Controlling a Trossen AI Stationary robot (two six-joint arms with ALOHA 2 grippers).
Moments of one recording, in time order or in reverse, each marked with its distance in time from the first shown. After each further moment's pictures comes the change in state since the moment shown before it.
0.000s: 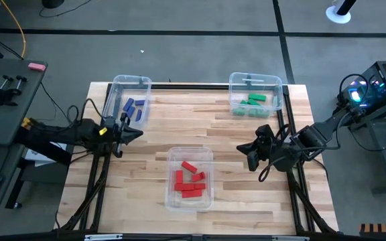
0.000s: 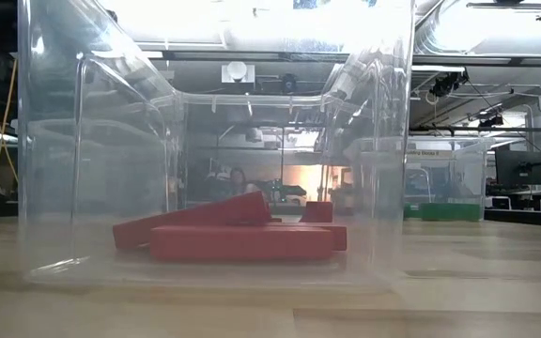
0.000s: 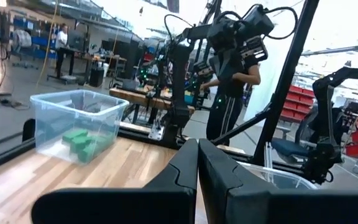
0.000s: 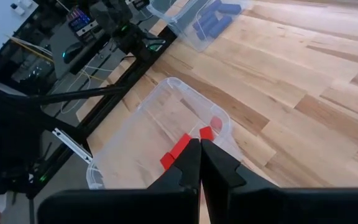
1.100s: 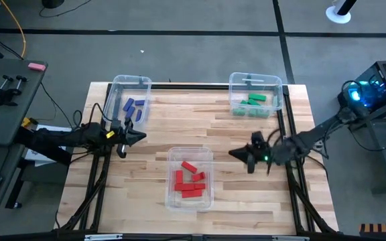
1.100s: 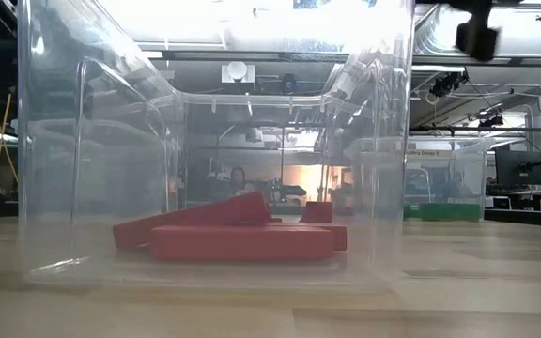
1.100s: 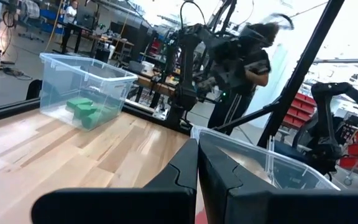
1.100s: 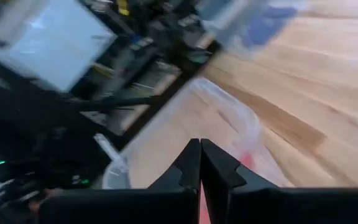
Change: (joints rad) left arm 0.059 -0.117 -0.146 -0.017 0.031 -0.129; right arm -0.071 -0.171 -0.604 0.853 -0.079 -0.257
